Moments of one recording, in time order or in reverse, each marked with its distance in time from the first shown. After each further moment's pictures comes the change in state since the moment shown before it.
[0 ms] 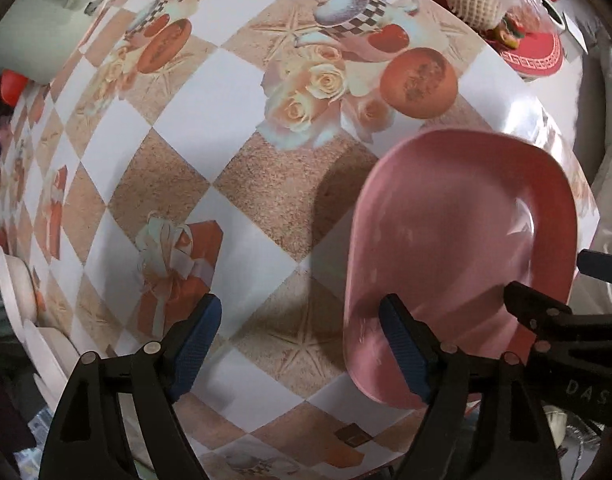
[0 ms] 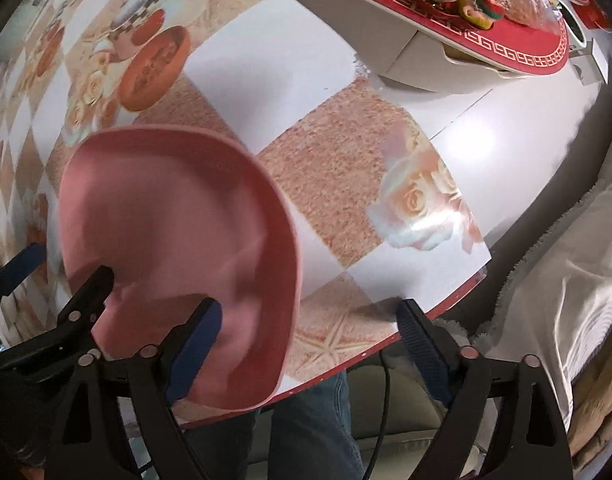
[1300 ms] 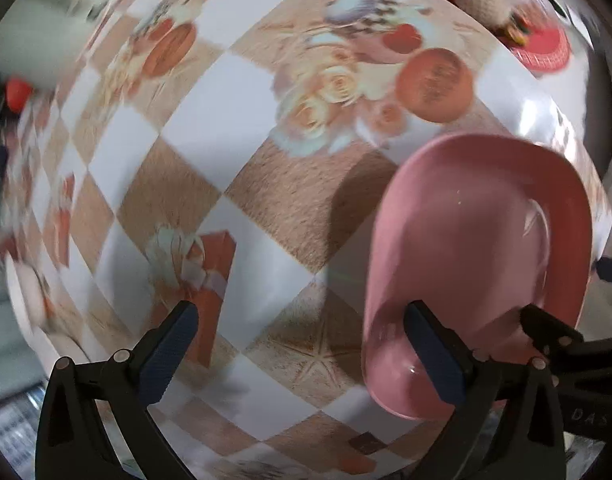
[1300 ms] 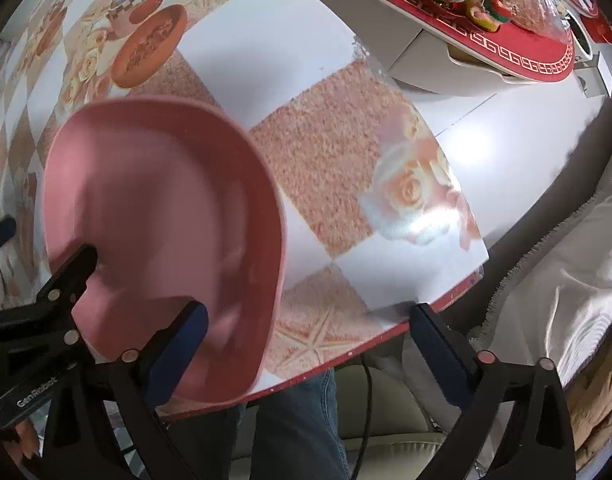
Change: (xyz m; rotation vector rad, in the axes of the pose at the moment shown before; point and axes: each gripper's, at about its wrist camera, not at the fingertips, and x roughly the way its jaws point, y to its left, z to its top) left arm -0.007 0.027 -0.008 0.048 -0.013 0.056; right arm 0.005 0.001 -0.014 -0.057 0.004 0.000
